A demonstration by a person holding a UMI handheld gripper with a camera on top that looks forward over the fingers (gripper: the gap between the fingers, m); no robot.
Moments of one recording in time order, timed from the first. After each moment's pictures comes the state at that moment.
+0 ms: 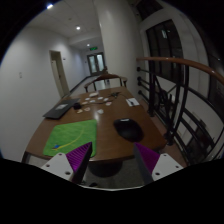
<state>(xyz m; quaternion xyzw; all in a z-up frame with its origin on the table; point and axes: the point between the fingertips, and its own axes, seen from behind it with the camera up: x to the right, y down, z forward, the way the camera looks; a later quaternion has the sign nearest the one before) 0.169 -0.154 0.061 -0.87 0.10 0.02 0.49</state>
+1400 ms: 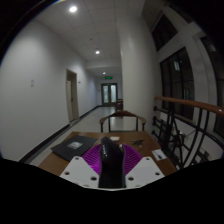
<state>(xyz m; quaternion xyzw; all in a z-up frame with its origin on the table) 0.070 0.025 0.203 -0.77 0.02 0.00 0.64</state>
